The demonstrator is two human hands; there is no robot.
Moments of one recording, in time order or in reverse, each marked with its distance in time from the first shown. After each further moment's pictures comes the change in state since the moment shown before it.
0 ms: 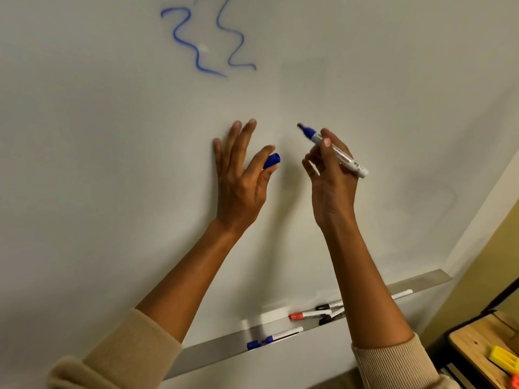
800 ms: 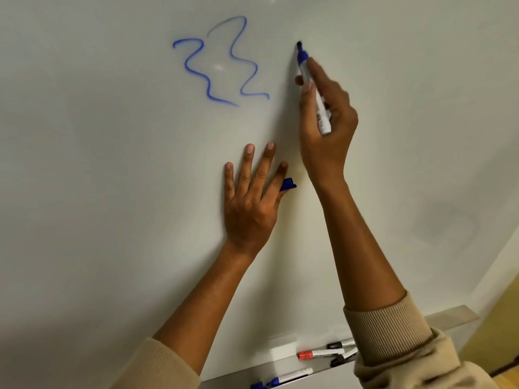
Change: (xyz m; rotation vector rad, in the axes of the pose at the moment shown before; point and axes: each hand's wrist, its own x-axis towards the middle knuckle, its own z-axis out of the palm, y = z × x) left_hand 0.009 -0.017 0.027 0.411 0.082 0.080; right_hand 0.085 -0.013 0.085 -0.531 -0.026 -0.834
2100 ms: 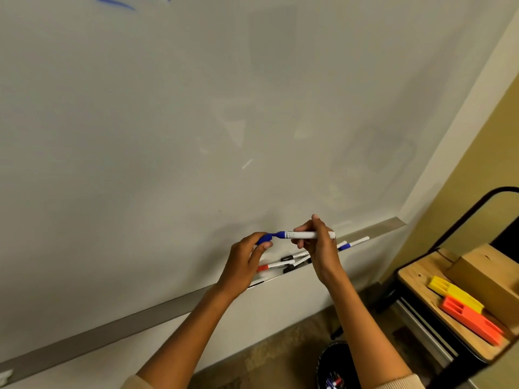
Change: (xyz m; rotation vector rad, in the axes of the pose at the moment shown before) left_hand -0.193 0.128 -0.079 -1.121 -0.970 -0.750; right_hand -0.249 0.030 -0.256 0.198 -0.205 1.229
